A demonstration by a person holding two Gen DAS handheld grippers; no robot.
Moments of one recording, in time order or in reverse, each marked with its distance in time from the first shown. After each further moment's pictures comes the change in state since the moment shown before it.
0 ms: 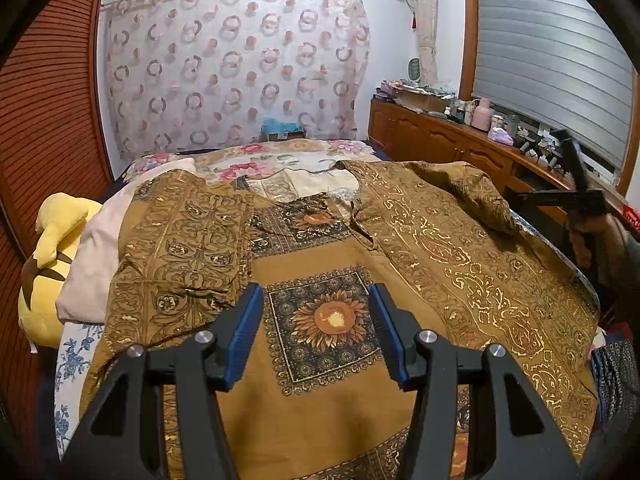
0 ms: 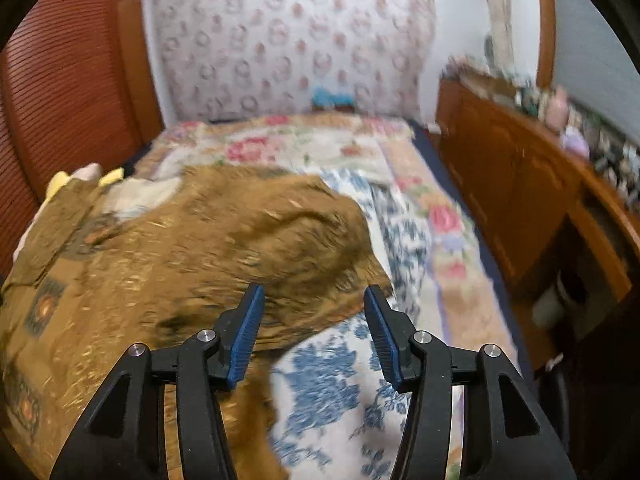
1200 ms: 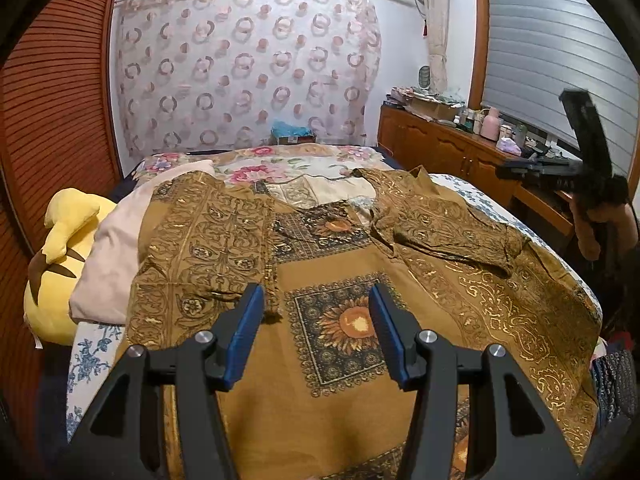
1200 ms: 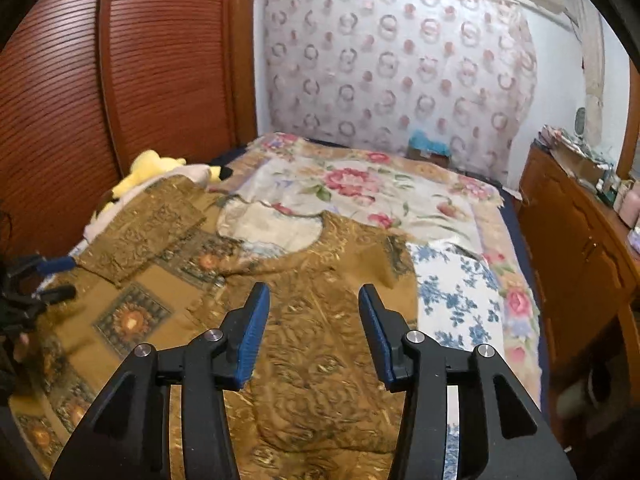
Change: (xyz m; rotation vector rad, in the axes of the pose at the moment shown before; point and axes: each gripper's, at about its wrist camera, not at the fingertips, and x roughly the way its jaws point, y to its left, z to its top) left arm -0.009 0.021 0.003 -0.035 -0.020 0.022; right arm -0.042 0.124 0.035 -0.295 -0.133 0.208
